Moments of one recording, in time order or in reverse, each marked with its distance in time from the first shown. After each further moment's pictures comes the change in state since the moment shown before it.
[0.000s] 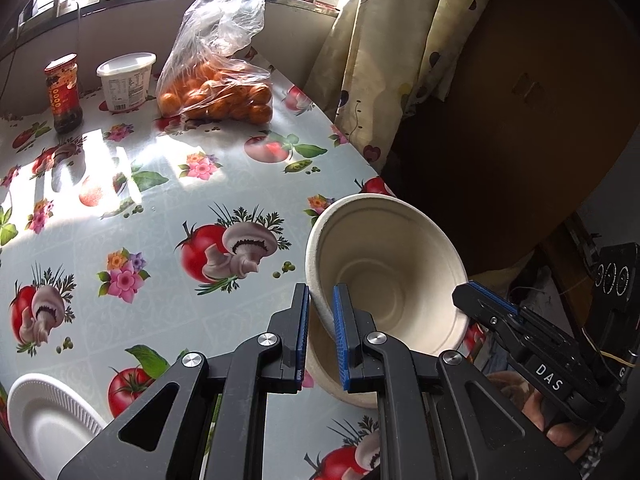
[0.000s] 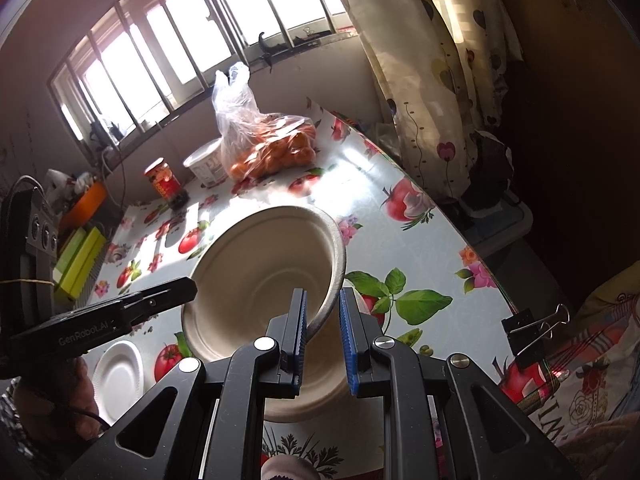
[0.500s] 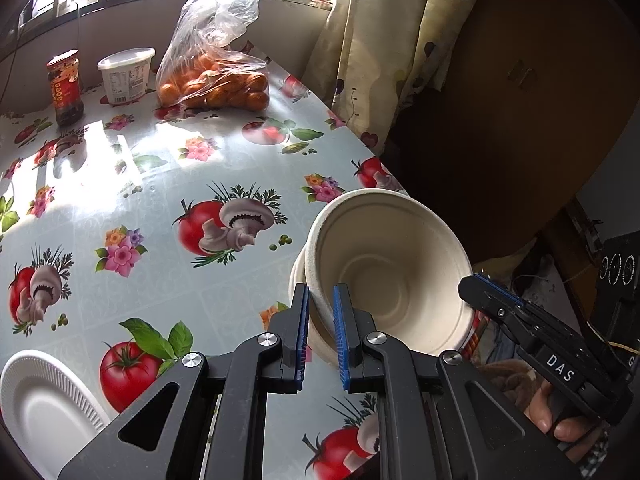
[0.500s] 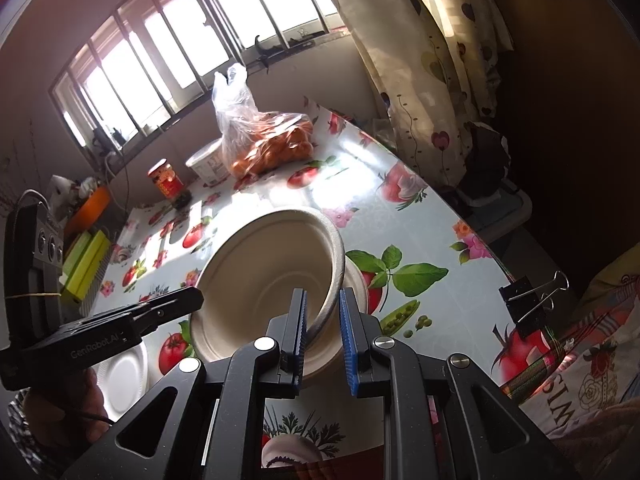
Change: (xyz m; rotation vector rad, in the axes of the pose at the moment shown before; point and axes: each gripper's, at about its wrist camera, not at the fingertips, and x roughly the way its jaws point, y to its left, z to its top) left arm 0.001 -0.006 -0.025 0.023 0.007 0.011; right arm -0.009 -0.007 -0.022 0.031 -0.009 0.013
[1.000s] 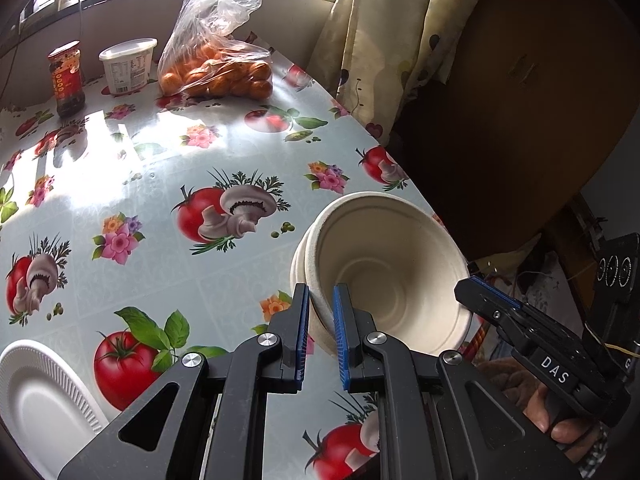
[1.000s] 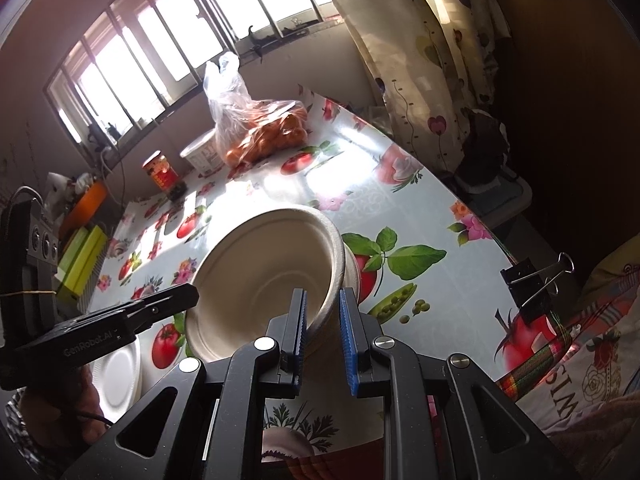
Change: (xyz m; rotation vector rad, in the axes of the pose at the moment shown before) left arm 0.010 0.001 -0.006 -0.007 0.023 0.012; right arm 0.008 -0.006 -0.009 0.014 0.028 -0.006
